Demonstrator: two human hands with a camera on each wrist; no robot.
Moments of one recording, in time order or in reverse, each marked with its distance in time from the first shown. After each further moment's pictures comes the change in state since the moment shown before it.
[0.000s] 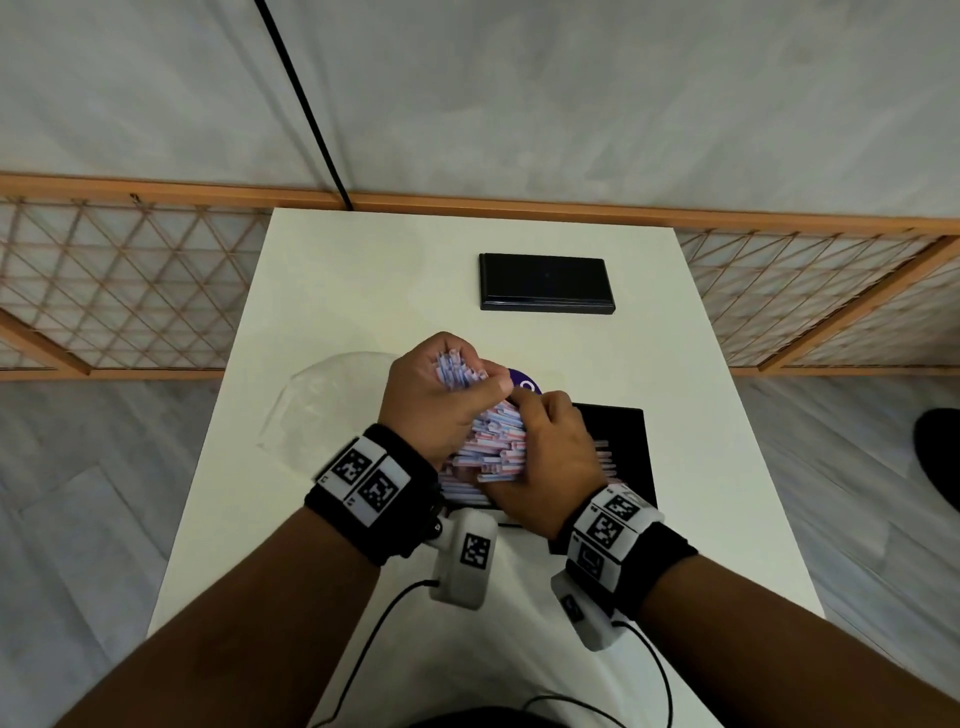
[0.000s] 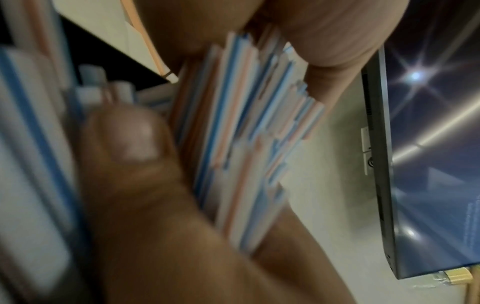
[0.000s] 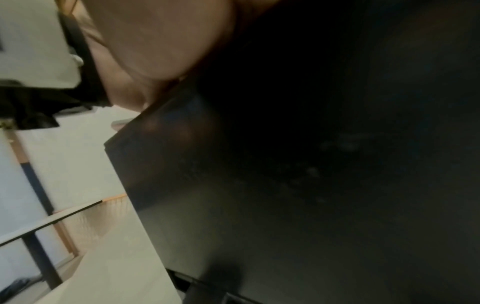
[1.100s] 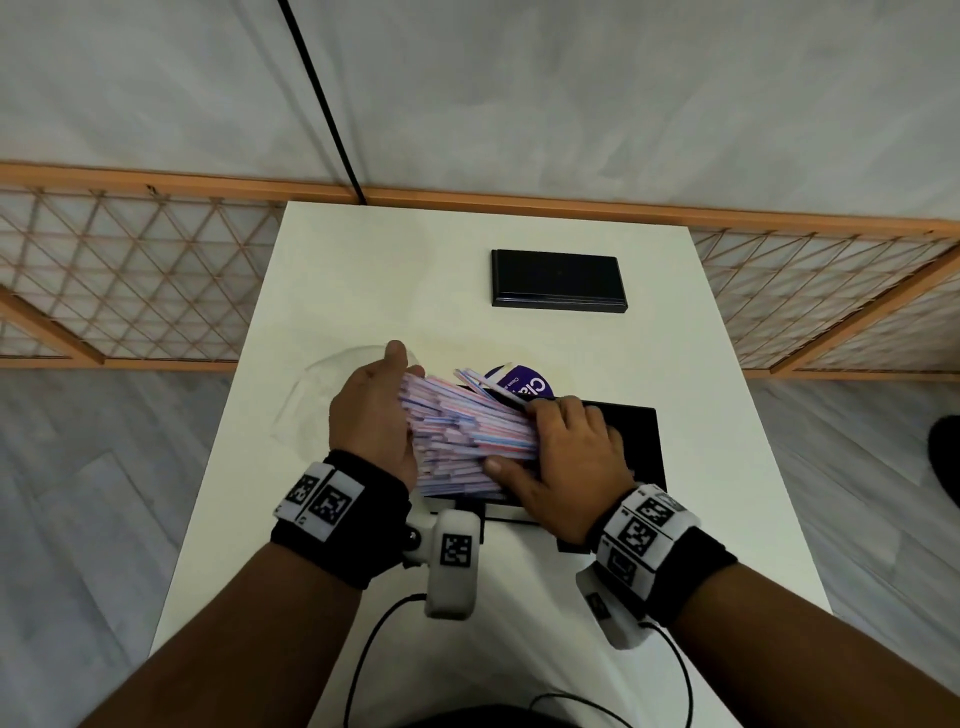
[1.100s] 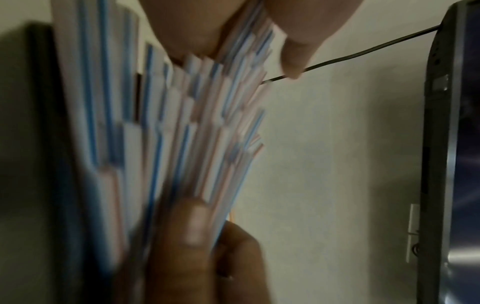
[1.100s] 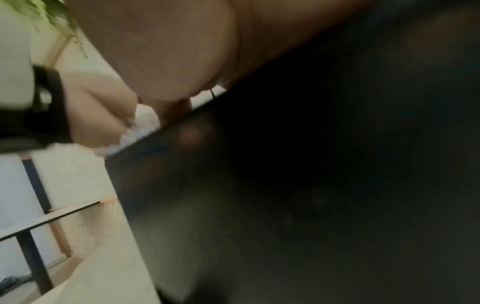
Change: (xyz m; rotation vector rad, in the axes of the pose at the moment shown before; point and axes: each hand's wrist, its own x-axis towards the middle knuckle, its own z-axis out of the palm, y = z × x) left_hand 0.001 -0.020 -0.037 -0.479 0.399 -0.288; right_hand -0.009 -0.007 -0.021 -0.287 -0.123 0.038
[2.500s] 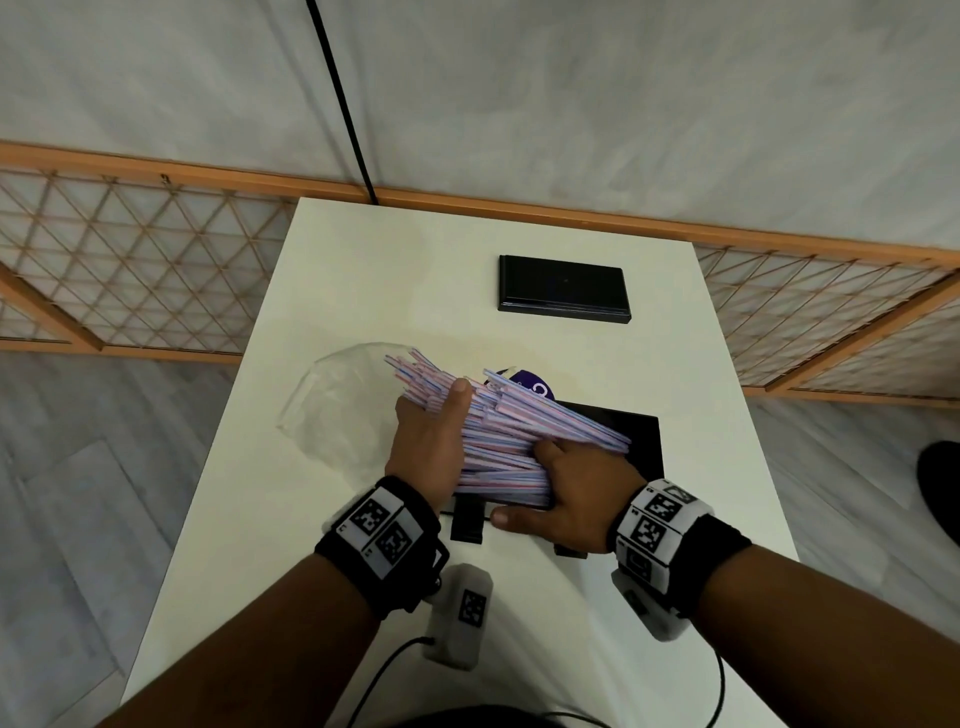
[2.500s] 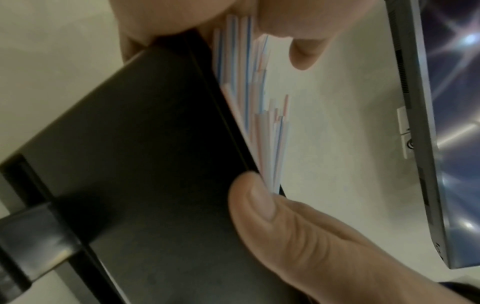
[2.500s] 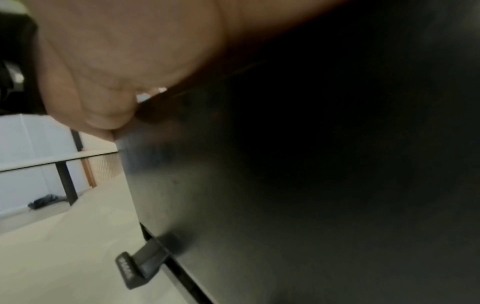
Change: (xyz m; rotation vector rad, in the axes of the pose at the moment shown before) left_hand -0.013 -0.041 0.001 0.405 -0.117 0.057; right_hand 0.000 0.010 -0.016 -0.110 -0.401 -0.140
